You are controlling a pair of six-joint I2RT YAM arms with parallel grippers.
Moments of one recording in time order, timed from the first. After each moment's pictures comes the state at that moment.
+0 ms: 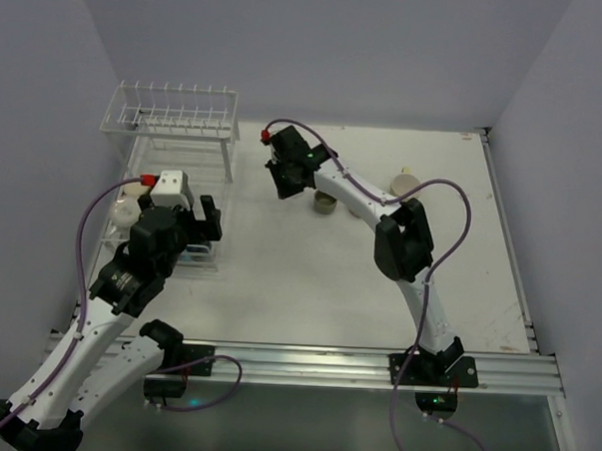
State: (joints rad) left arm -0.46 0.66 0.79 -0.47 -0.37 -0.28; right arm 0.72 2.28 2.10 -0.75 0.01 0.19
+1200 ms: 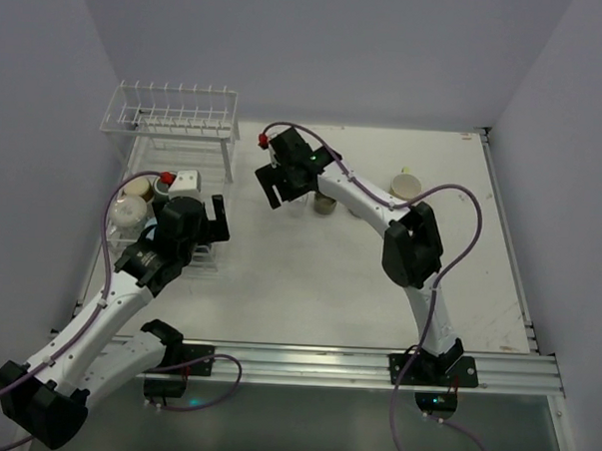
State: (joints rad) left arm -0.46 0.83 0.77 -0.51 -0.42 -0.38; right arm 0.75 2.26 2.07 -0.81 0.05 0.12
